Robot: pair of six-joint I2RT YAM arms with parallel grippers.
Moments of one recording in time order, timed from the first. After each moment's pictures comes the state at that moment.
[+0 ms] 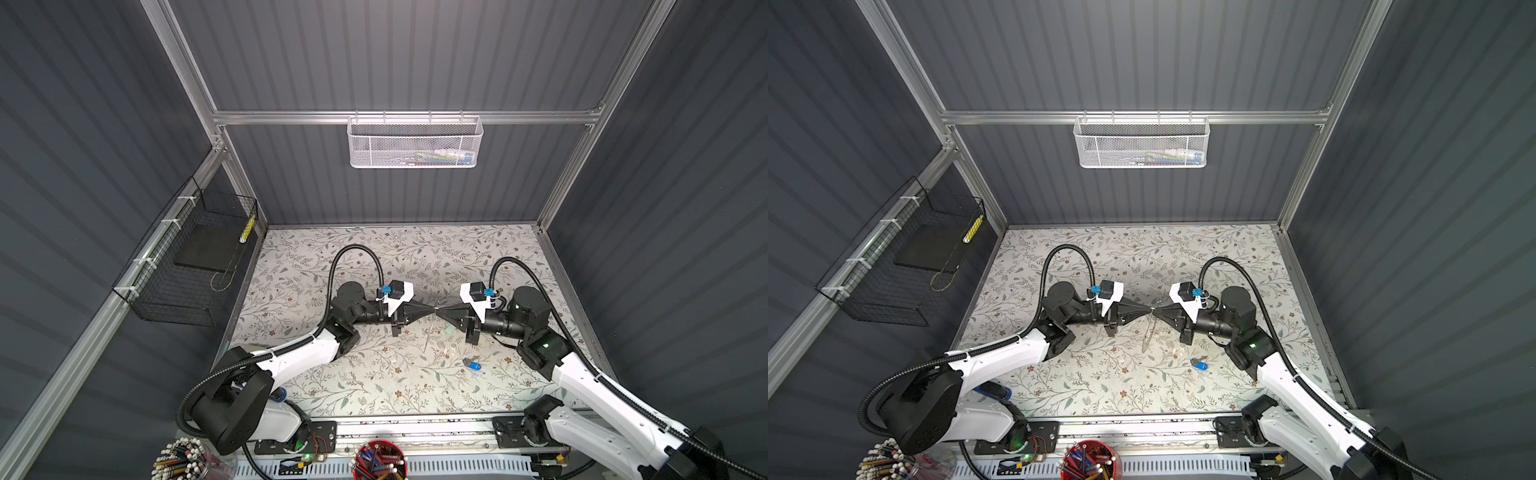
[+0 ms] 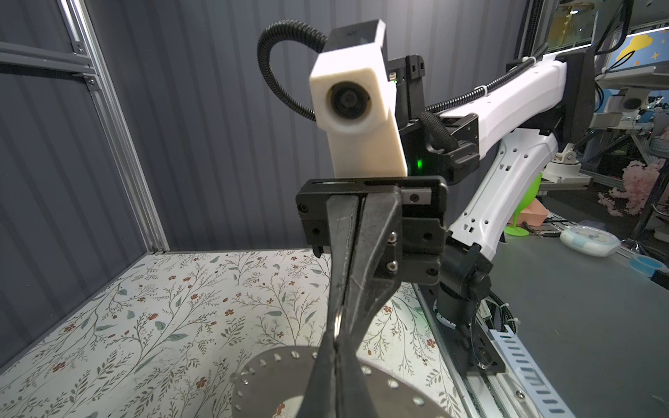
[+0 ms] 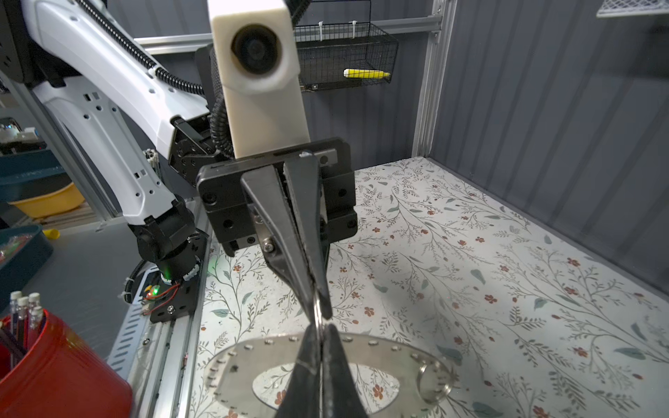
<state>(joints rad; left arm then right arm) -0.72 1.38 0.68 0.80 0.90 -0.01 0.50 0.90 0.58 0.15 -0.80 -0.07</state>
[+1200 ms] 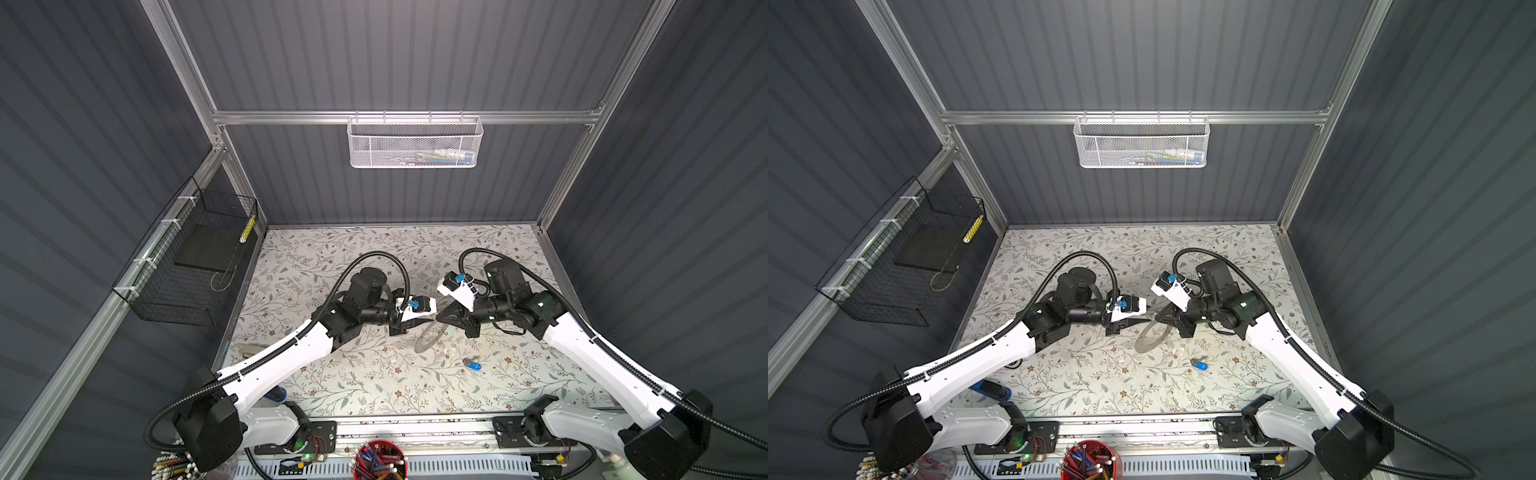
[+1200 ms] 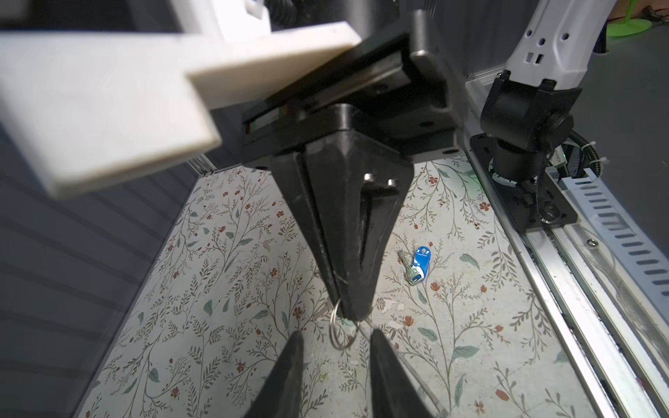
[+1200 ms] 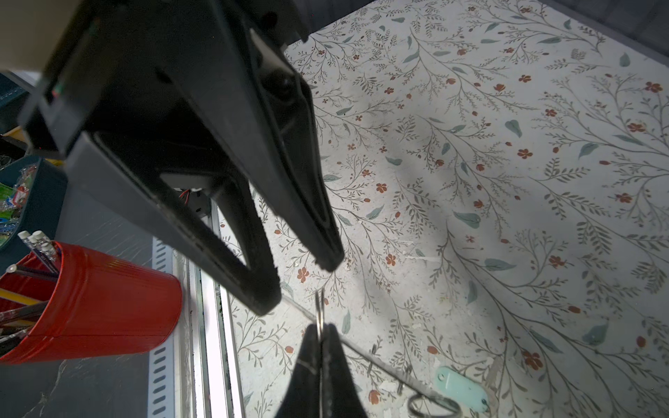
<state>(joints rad) -0.81 1.28 0.98 -0.16 0.58 0.66 0.52 1.16 1.01 -0.67 -0.68 -0.32</state>
